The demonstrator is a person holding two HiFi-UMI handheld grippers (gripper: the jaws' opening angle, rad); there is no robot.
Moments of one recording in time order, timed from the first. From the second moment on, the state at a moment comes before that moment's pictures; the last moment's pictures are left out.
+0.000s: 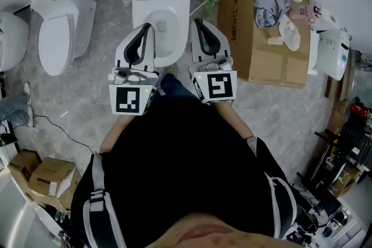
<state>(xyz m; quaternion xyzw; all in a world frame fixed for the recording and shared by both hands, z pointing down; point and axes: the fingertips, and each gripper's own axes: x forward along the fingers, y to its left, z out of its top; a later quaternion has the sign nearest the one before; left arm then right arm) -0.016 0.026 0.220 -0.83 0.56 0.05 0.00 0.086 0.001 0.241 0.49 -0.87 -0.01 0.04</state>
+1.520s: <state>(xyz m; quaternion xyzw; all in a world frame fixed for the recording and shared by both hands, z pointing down) -0.051 -0.027 0.381 -0.85 0.52 -0.08 -0.04 0.047 -0.046 0.363 0.48 -0.87 0.03 0.06</state>
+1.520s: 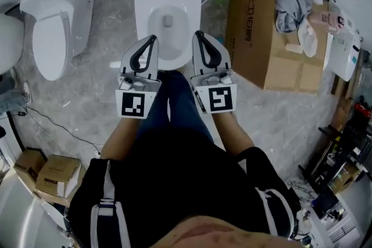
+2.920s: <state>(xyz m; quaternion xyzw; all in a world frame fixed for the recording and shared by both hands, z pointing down) -0.066 -0.031 0.633 -0.83 0.51 -0.17 -0.18 0.059 -0.047 0.621 0.45 -0.86 0.12 0.19</state>
